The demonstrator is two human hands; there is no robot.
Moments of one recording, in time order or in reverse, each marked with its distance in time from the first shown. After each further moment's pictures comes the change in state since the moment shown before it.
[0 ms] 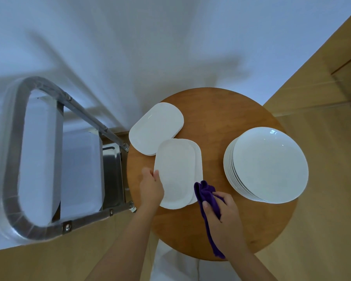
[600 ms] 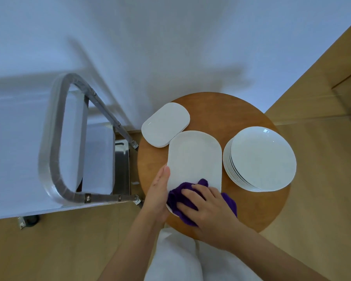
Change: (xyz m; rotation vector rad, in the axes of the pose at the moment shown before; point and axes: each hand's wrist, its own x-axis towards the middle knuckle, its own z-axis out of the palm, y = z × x) left_hand -0.122 0.041 -0.075 -0.954 -0.414 -0.296; right_hand -0.042 -0.060 -0.038 -0.823 -0.291 -1.039
